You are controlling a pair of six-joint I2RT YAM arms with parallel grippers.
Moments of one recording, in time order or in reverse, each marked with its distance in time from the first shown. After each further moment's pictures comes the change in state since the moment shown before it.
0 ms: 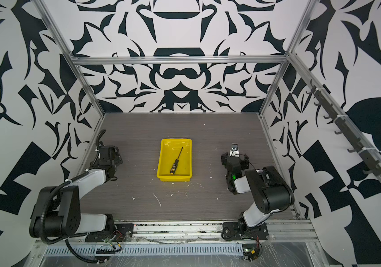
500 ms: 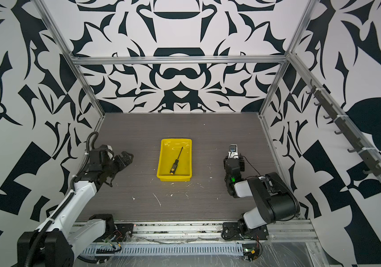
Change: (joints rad) left arm -0.004 -0.372 0.130 -0.453 0.624 -0.356; right arm 0.031 -0.075 -0.038 -0.005 0.063 -0.040
